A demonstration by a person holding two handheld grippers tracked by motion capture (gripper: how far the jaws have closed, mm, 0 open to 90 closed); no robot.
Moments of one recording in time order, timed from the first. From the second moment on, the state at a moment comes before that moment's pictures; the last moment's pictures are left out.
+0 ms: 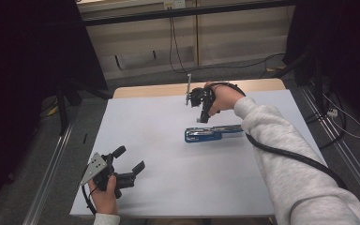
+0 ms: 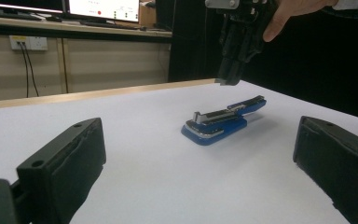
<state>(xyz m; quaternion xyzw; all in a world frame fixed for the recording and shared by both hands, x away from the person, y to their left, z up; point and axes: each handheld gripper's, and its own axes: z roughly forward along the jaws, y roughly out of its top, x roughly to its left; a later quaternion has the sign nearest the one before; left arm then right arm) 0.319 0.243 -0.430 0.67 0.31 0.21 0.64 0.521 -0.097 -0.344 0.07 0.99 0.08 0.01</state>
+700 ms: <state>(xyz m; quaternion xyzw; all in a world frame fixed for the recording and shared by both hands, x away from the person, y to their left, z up) 0.317 0.240 -0.427 0.69 0.30 0.21 0.62 0.523 -0.093 -0.344 0.08 0.99 0.09 0.01</state>
